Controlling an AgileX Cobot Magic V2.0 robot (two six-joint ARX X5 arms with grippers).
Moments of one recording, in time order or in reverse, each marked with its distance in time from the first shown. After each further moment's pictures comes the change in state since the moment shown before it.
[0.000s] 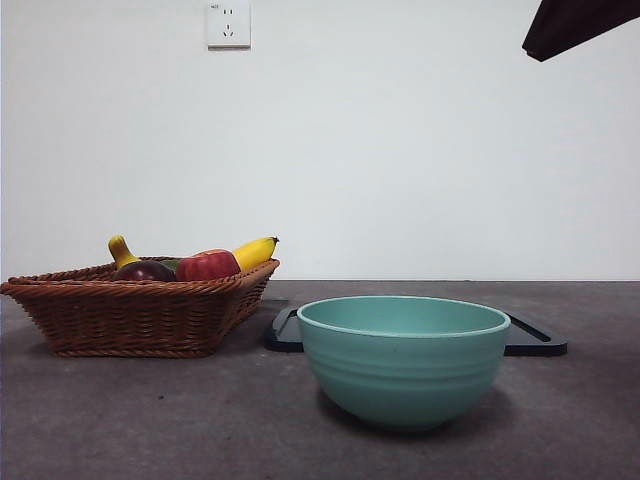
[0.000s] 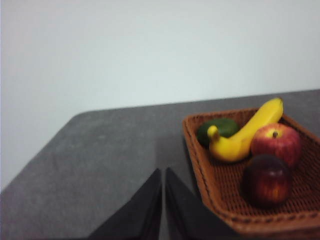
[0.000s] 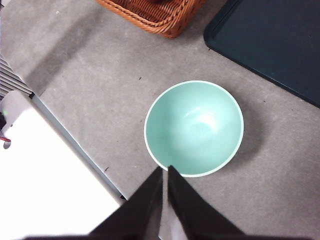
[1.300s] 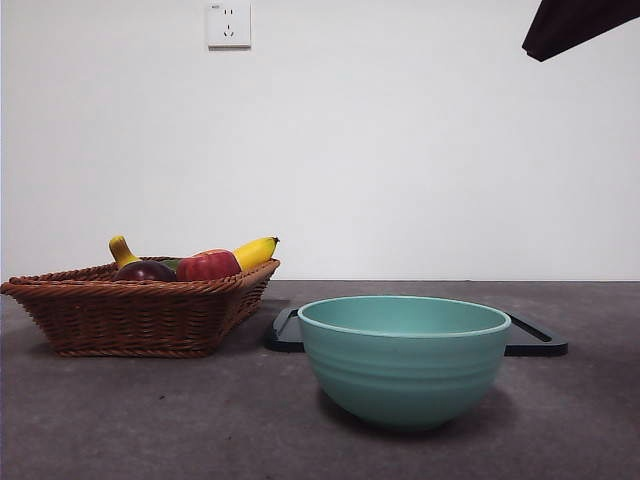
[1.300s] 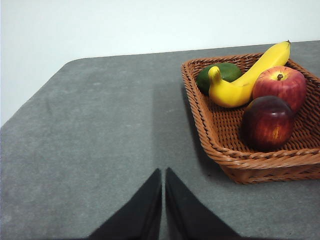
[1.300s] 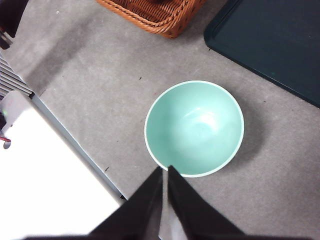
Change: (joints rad) left arm 0.000 -0.071 -0.010 -0.238 -0.008 -0.002; right arm 0.000 0.000 0.000 0.000 0.000 0.000
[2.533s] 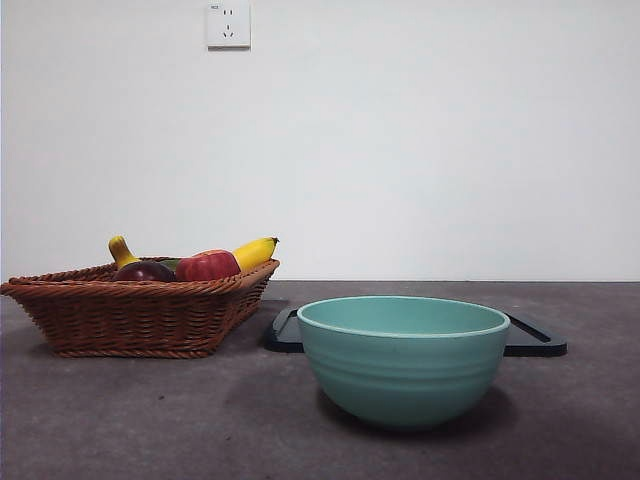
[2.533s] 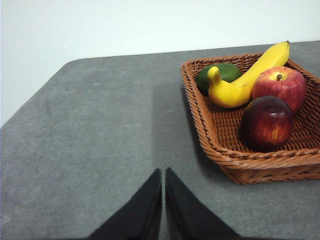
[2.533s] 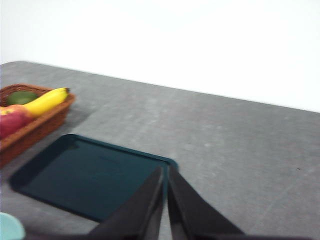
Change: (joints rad) left arm 0.000 0.000 0.000 0.000 0.000 0.000; right arm -0.602 -0.578 -0.539 0.639 0.056 -0.229
